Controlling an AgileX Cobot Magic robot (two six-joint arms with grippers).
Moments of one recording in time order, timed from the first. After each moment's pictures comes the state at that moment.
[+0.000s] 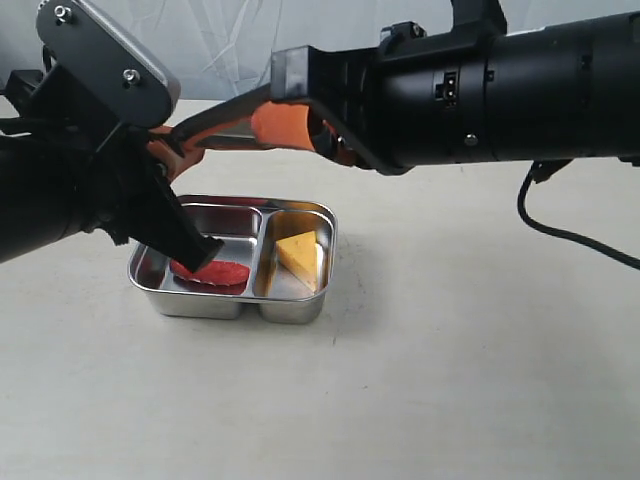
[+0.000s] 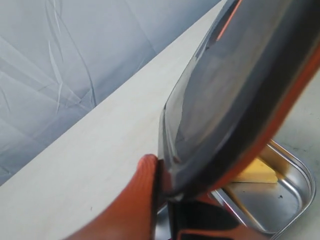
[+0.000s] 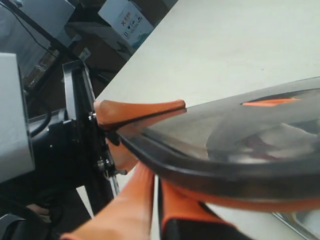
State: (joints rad) left arm -0.87 1.14 -0.67 -1.75 -0.43 1.99; right arm 0.81 1.29 -0.94 1.24 0.47 -0.70
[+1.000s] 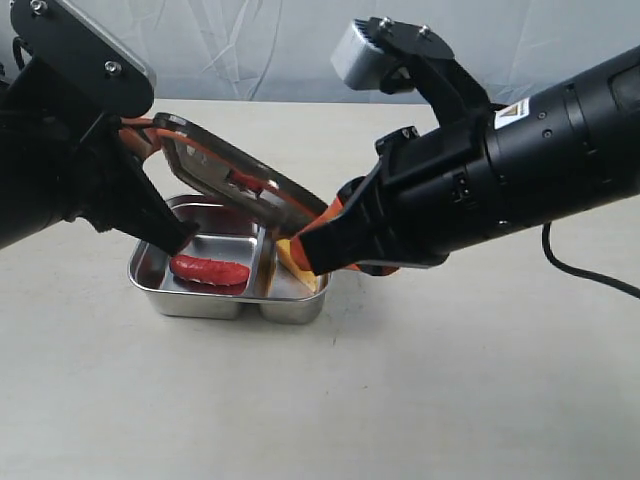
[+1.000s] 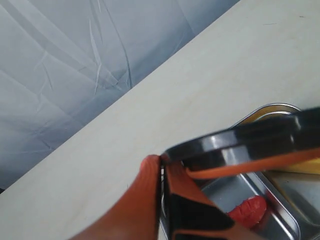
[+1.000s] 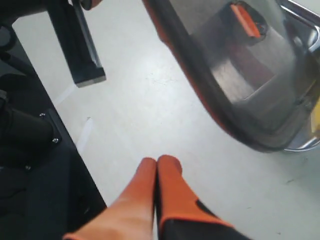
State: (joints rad) left arm -0.87 1.14 -0.67 -1.74 -0.55 1.99; right arm 0.81 1.29 -0.93 0.82 0.72 -0.55
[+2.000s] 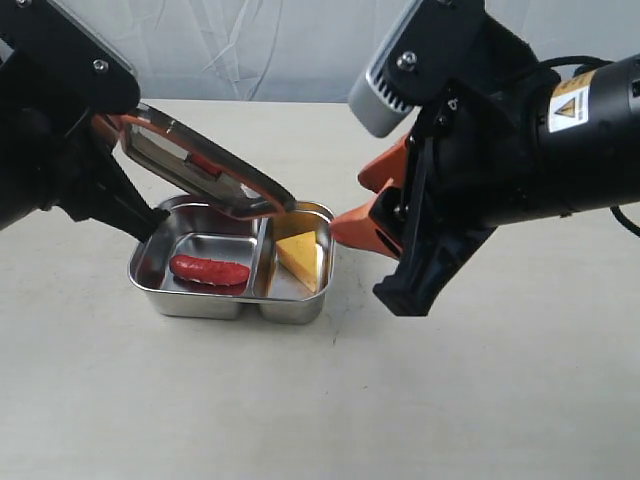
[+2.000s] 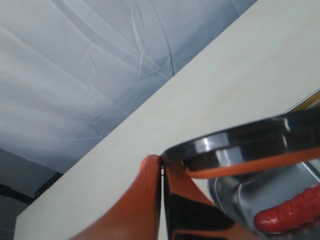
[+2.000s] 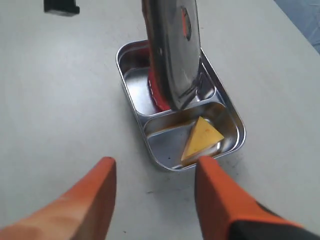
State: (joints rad) left arm -0.87 1.14 -0.67 -1.70 -0.70 2.04; right arm 0.87 1.19 -0.93 0.35 0.61 -0.66
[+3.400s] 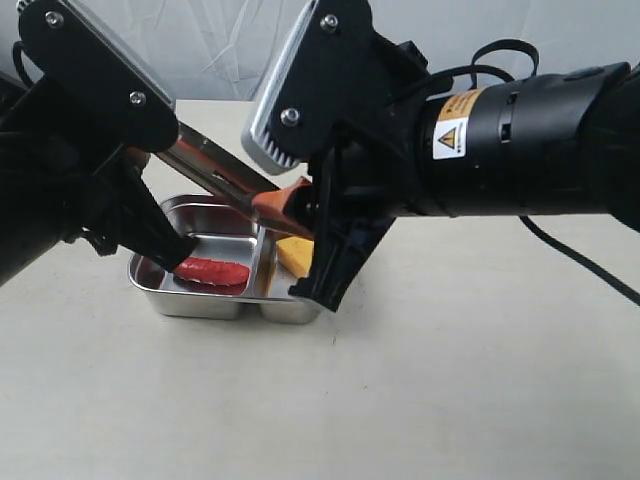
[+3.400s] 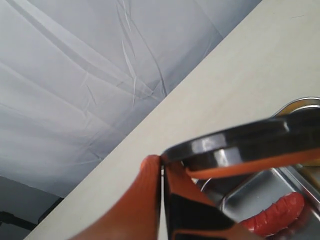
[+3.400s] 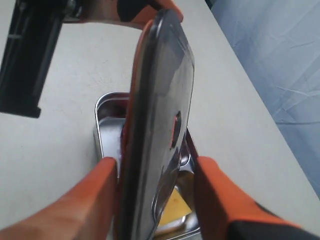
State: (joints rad) left arm -1.10 1.14 -0.67 -1.67 -0.86 2.01; right arm 1.02 1.30 -0.93 0.19 0.29 -0.68
